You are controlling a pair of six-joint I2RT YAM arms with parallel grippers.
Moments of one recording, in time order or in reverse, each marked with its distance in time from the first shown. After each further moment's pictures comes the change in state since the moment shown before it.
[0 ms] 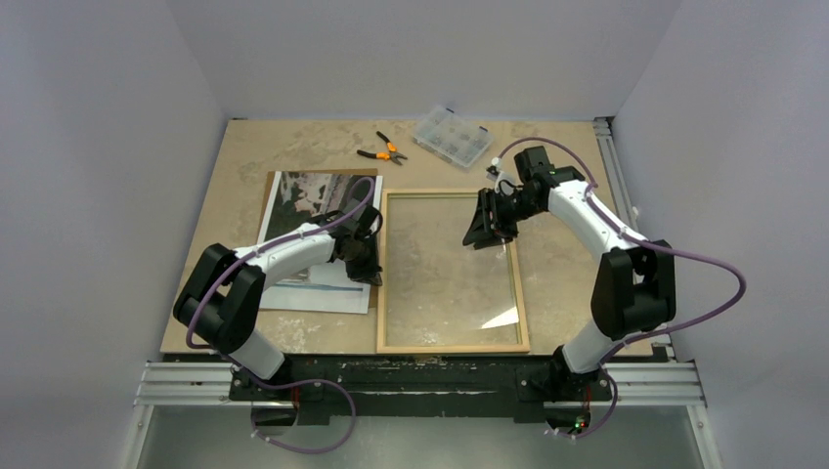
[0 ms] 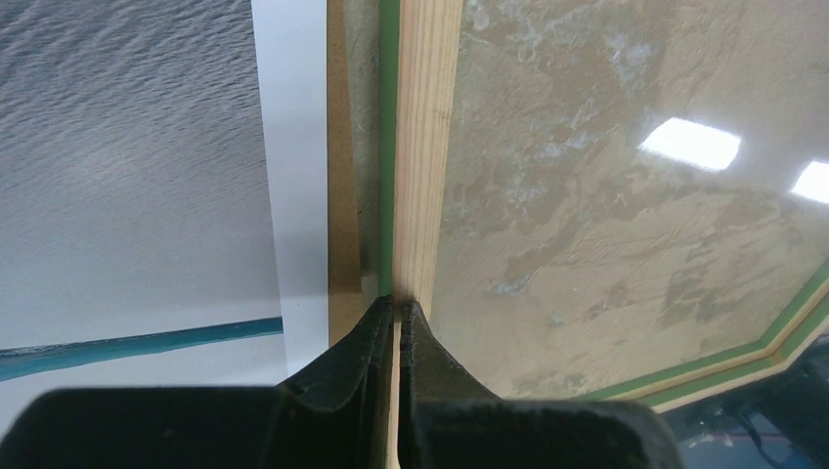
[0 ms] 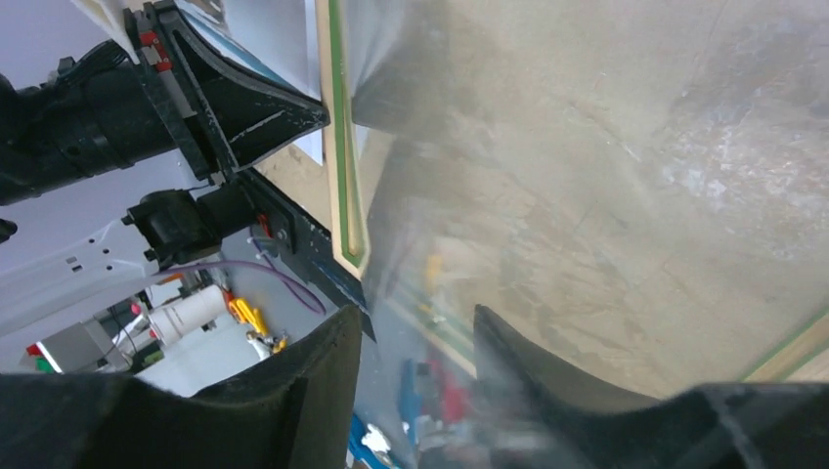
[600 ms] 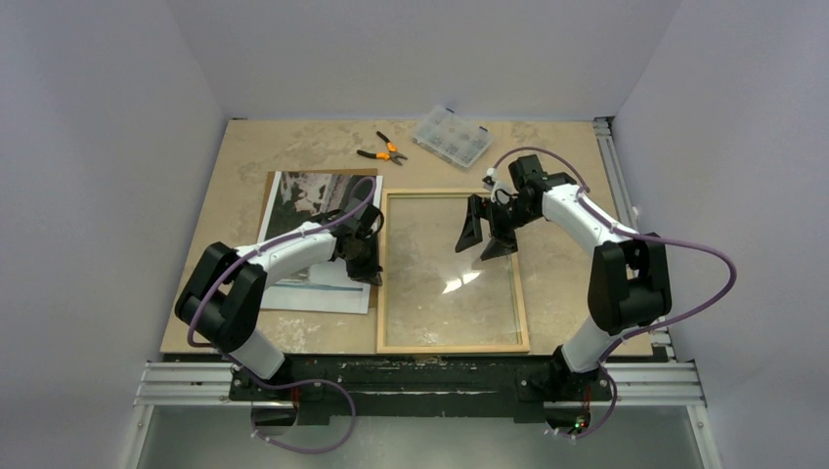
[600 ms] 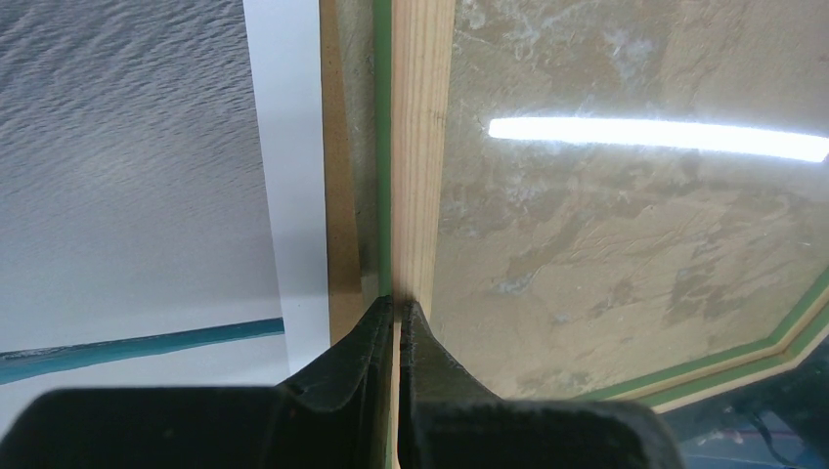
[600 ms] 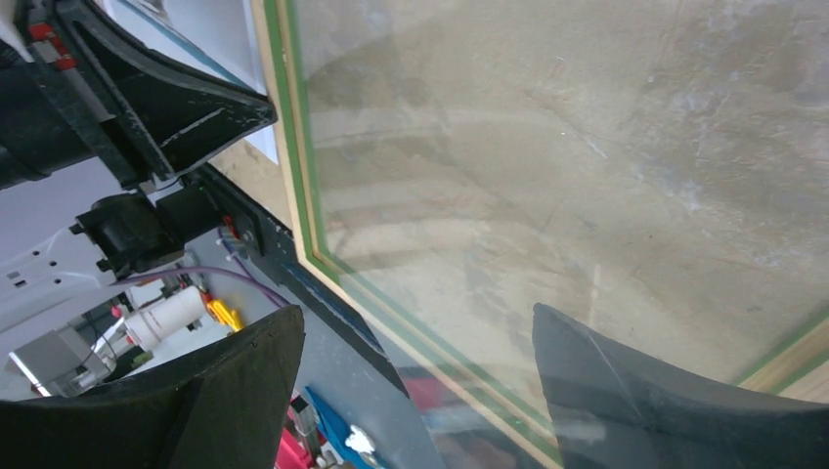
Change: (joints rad) left arm -0.003 0.012 0.014 -0.014 -0.002 0.018; right arm 0.014 0.034 -0.063 0.042 0.035 -0.022
